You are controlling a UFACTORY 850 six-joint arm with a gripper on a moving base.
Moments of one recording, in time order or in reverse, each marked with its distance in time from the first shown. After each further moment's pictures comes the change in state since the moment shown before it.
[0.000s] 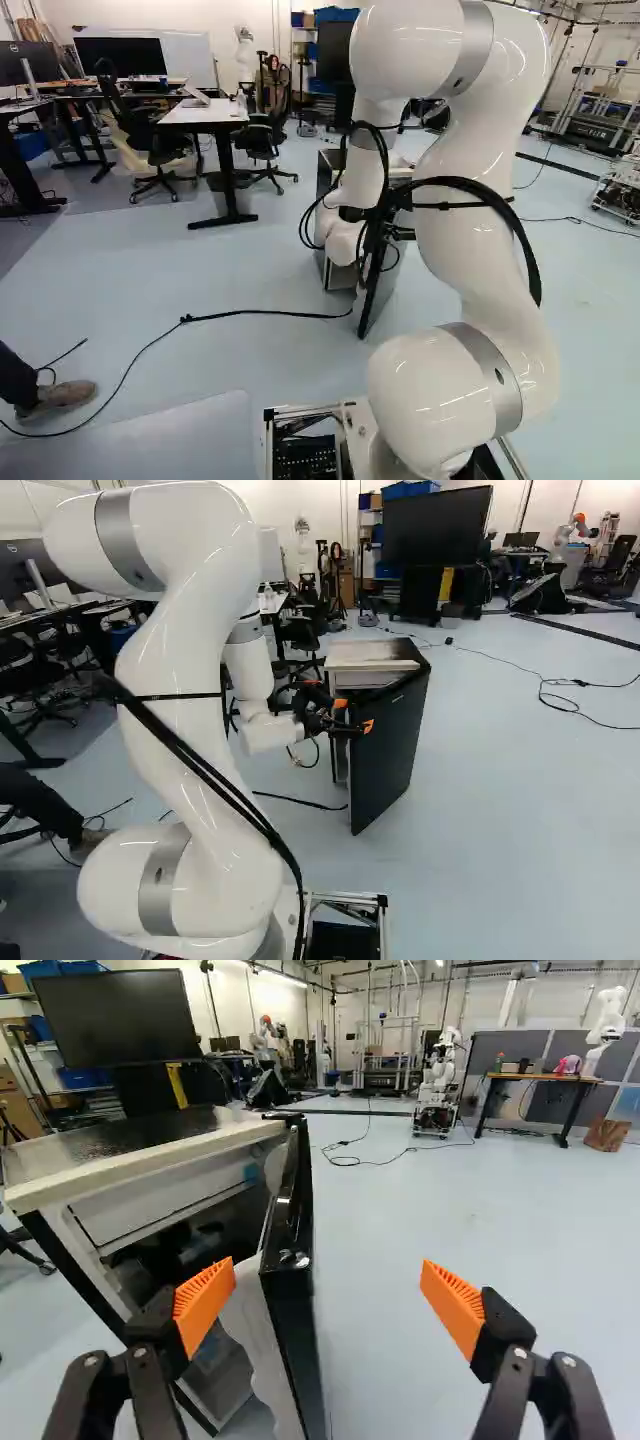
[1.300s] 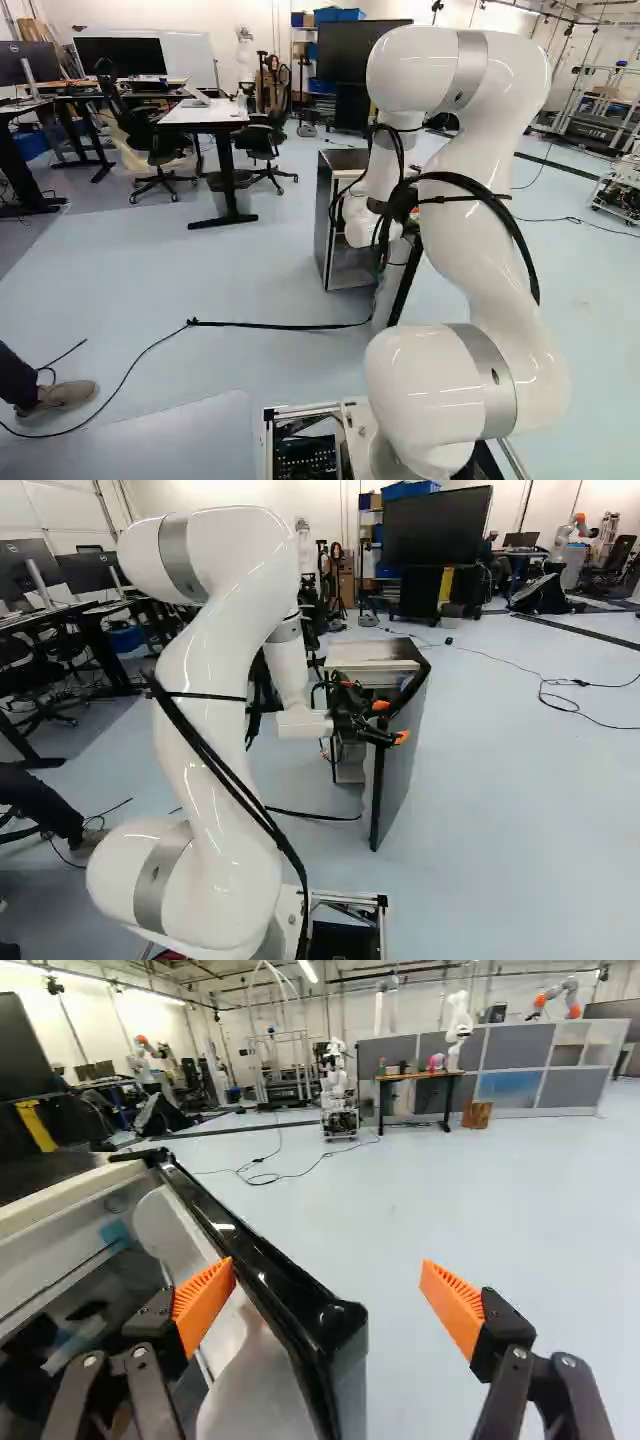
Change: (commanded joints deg) arm -11.8 -6.0 -9.5 10.6 0.0 0.0
